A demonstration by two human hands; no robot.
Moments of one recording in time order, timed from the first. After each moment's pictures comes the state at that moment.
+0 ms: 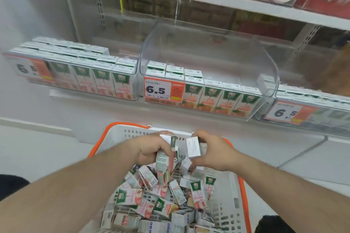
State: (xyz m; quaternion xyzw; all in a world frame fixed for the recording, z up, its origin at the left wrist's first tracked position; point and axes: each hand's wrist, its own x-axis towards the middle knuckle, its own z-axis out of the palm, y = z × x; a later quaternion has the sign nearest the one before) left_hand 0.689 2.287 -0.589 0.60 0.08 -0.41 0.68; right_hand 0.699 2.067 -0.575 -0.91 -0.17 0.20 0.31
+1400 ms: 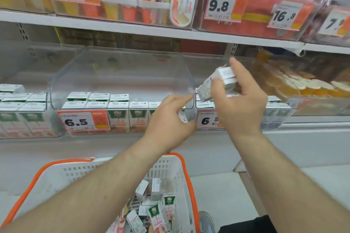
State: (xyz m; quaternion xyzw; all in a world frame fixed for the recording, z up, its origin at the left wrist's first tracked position) left_hand 0.718 2.097 -0.466 0.86 -0.19 0.12 0.45; right_hand 0.704 1.954 -0.426 -0.76 -0.01 -0.52 0.40
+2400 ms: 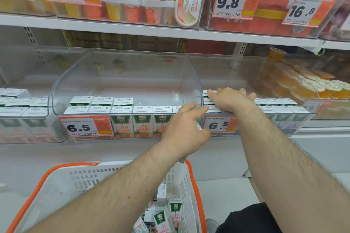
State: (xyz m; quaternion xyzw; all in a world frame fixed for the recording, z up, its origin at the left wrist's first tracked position) left_hand 0.734 2.072 -0.474 0.90 -0.17 0.03 0.41; right_hand 0.819 1.912 -0.436 -0.98 0.18 0.09 0.07
